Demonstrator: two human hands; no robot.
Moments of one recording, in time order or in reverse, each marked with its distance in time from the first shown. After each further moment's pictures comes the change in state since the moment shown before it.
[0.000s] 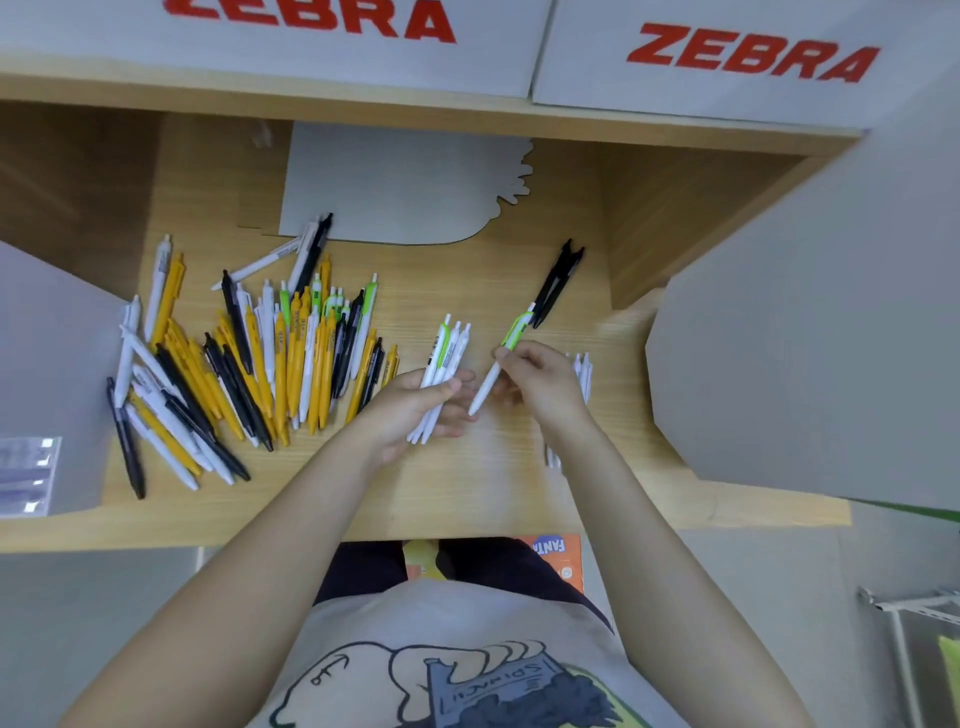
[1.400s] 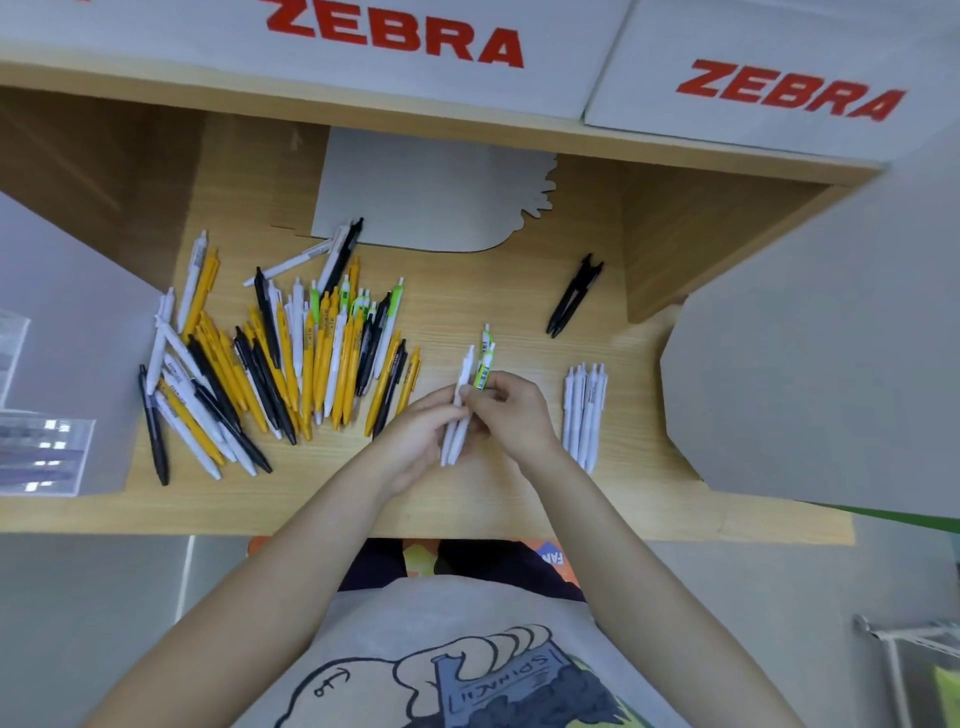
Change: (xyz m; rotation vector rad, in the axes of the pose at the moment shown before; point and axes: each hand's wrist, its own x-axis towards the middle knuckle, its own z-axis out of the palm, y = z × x) left_hand -0.022 -0.020 -0.005 -0.086 -0.021 0.005; right_hand -0.026 0.009 0.048 -0.198 -0.085 -0.003
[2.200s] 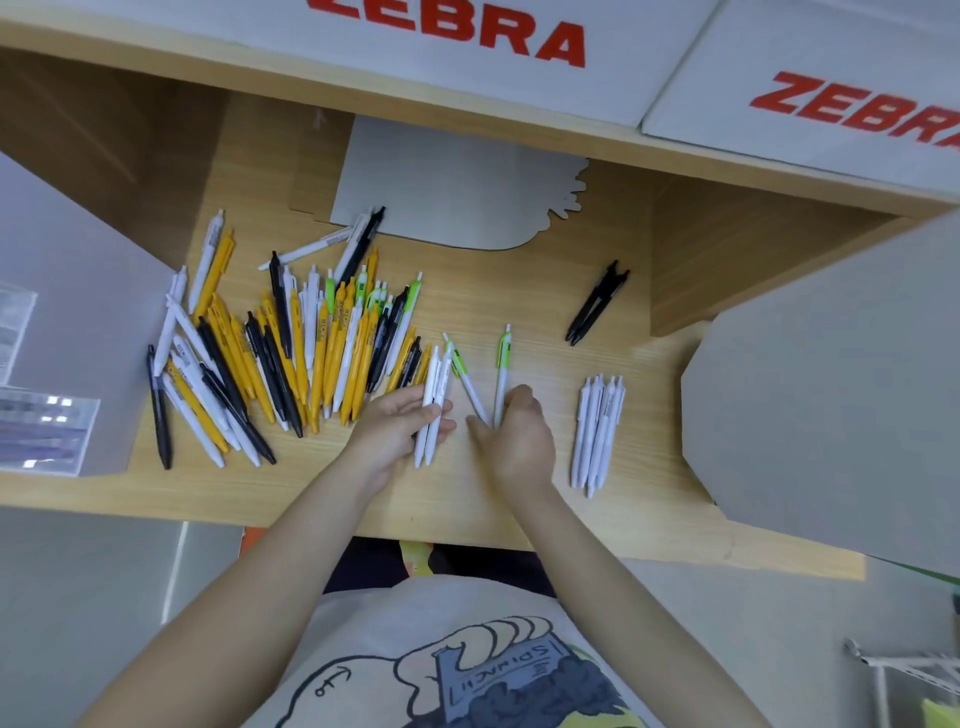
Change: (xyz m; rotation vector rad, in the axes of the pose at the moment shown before) left_hand 0.001 -0.011 -0.037 -0.053 0.364 0.036; right_hand 0.003 0.028 0.020 -0.611 0.183 -0.034
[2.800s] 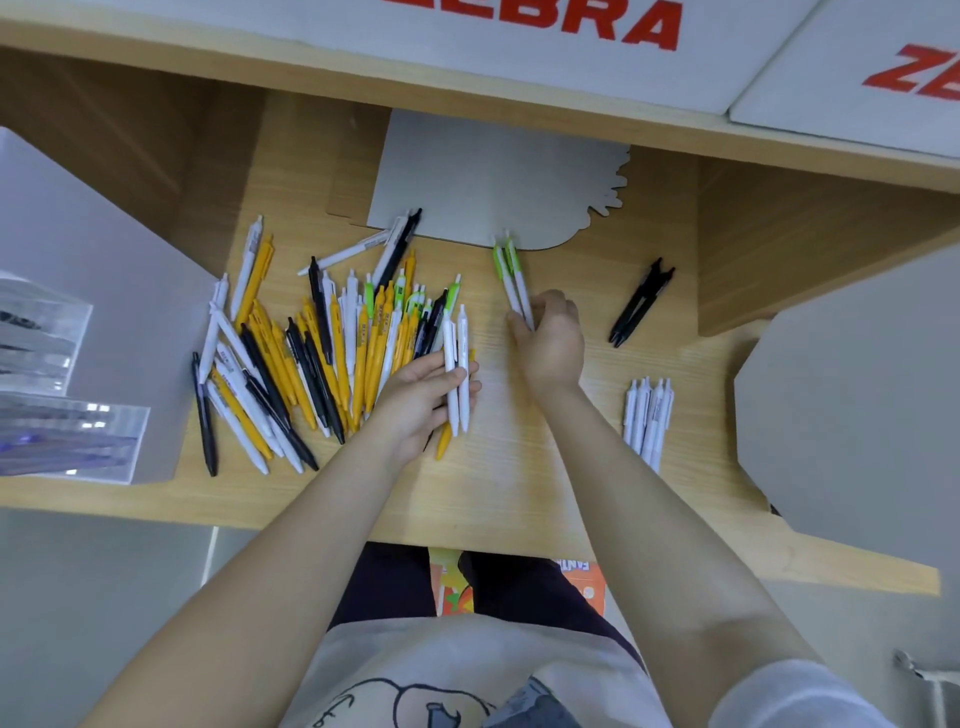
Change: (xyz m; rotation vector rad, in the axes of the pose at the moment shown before) left_hand 0.022 0.032 -0.014 -0.224 -0.034 0.006; right_hand 0.096 -0.055 -0.002 0.169 0.240 -0.115
